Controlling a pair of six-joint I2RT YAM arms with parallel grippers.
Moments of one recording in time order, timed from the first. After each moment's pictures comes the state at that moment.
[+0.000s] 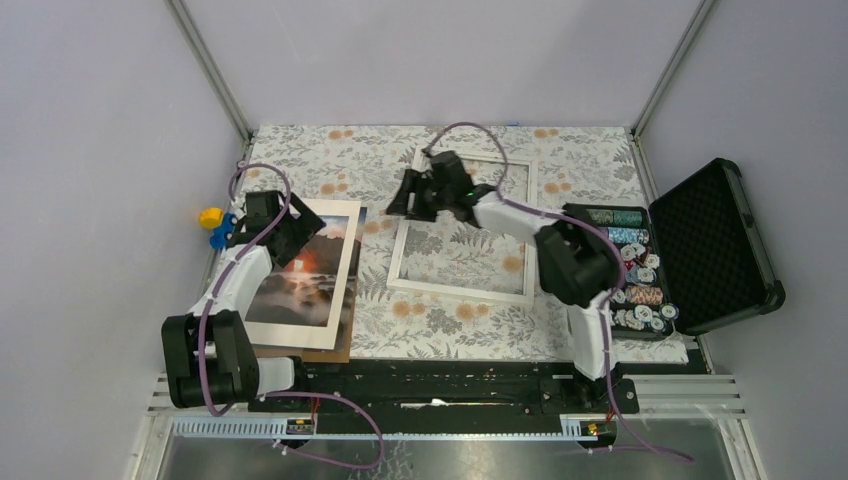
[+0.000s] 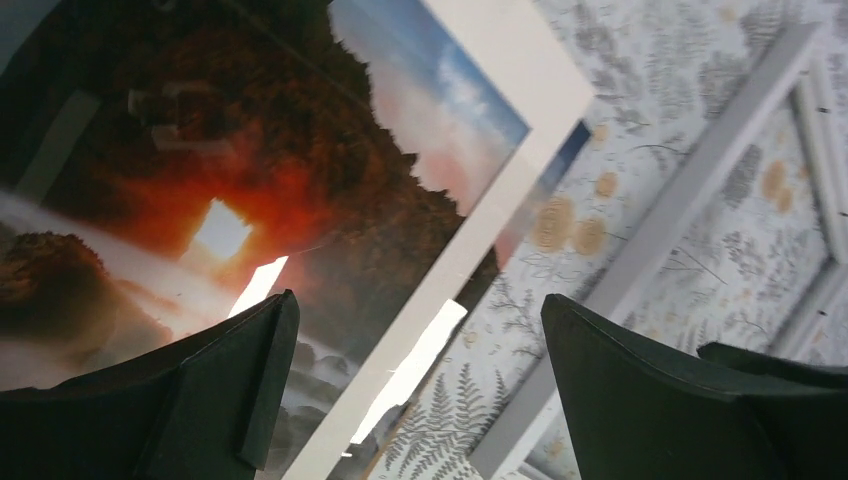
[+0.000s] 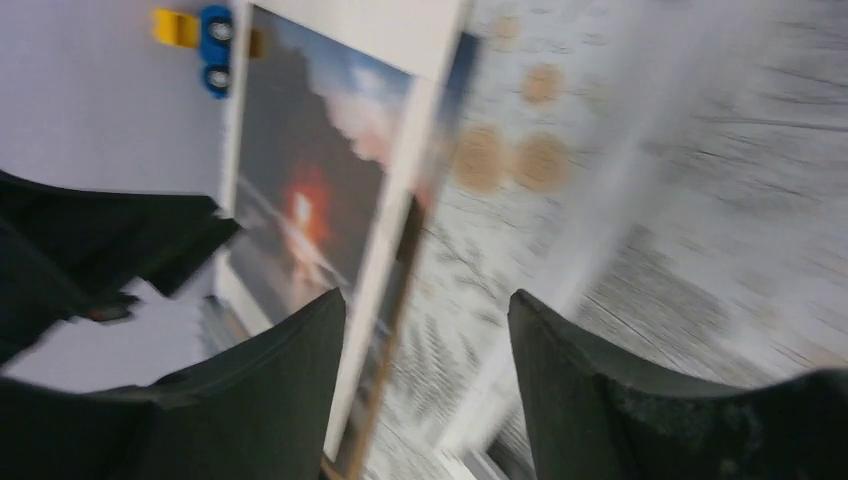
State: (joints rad) left arm 0.09 1.27 0.82 -0.34 0.07 -0.72; right arm 0.61 2.00 1.46 -0.10 -0.31 0.72
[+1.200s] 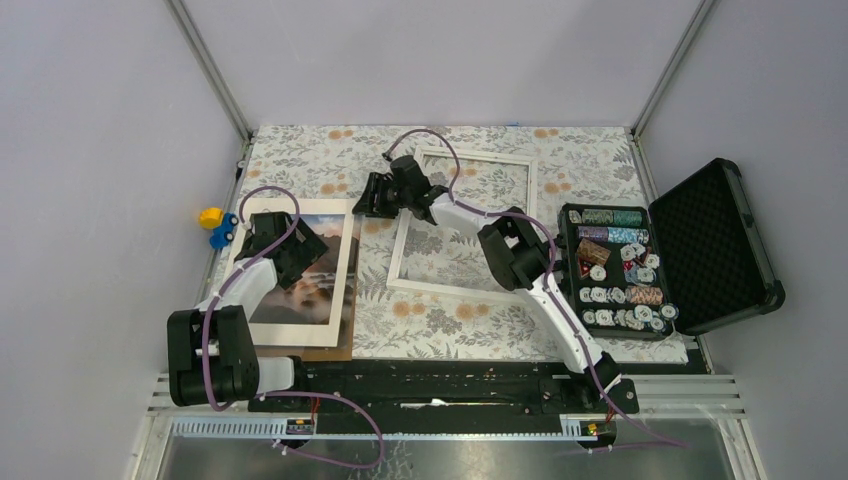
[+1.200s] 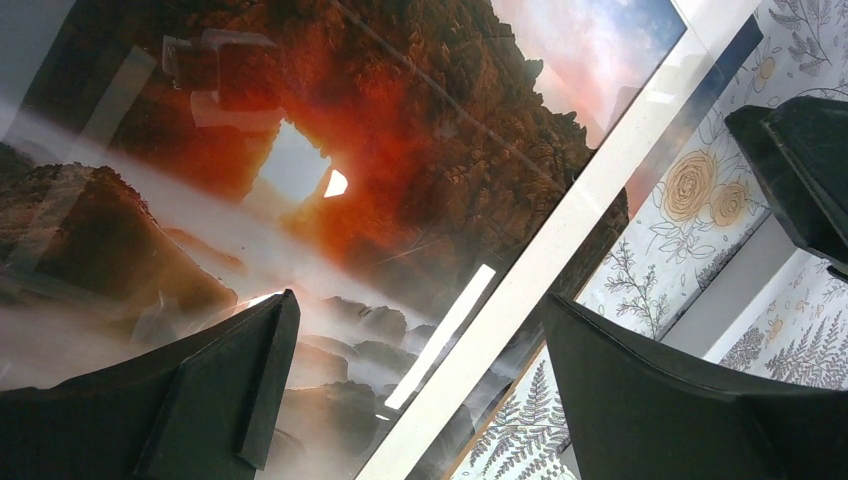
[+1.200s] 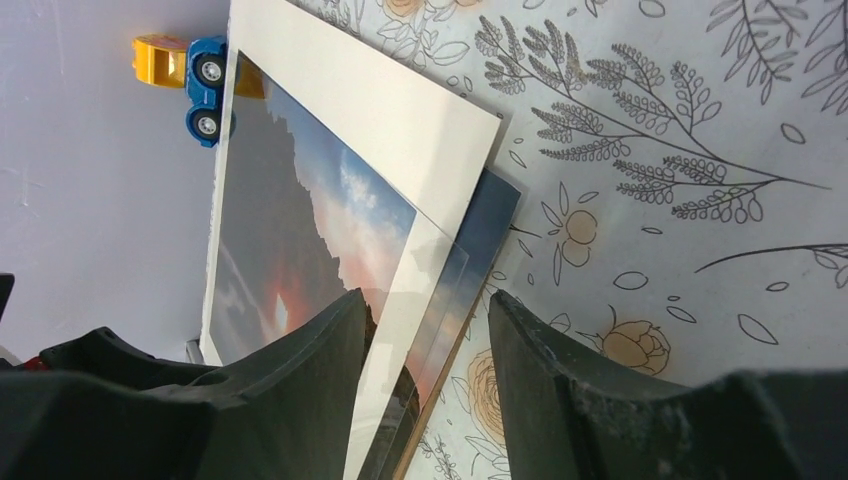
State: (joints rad) left arm 0.10 1.30 0.64 -0.28 0.04 -0.68; right arm 0.71 2.64 2.12 -0.01 -0.40 0.81
